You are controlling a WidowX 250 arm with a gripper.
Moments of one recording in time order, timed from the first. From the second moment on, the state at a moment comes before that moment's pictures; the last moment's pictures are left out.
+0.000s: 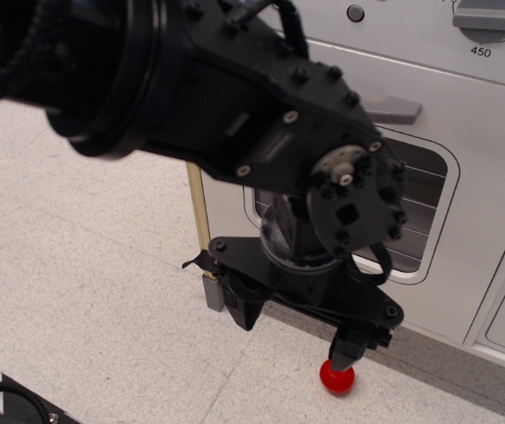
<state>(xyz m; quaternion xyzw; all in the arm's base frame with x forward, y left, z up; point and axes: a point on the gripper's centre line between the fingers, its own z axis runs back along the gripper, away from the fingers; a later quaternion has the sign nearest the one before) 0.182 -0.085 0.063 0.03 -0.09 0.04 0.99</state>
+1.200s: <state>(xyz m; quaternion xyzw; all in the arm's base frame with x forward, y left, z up) 0.276 -0.017 0.092 -0.08 -0.14 0.53 0.83</state>
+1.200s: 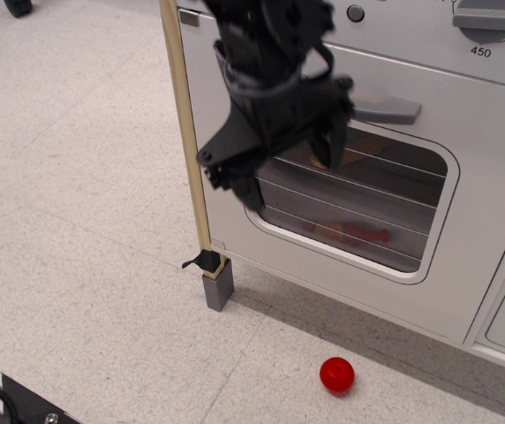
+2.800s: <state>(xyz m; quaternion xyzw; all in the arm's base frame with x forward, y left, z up) 0.363 -0.006 0.070 -0.14 -0.14 0.72 0.67</state>
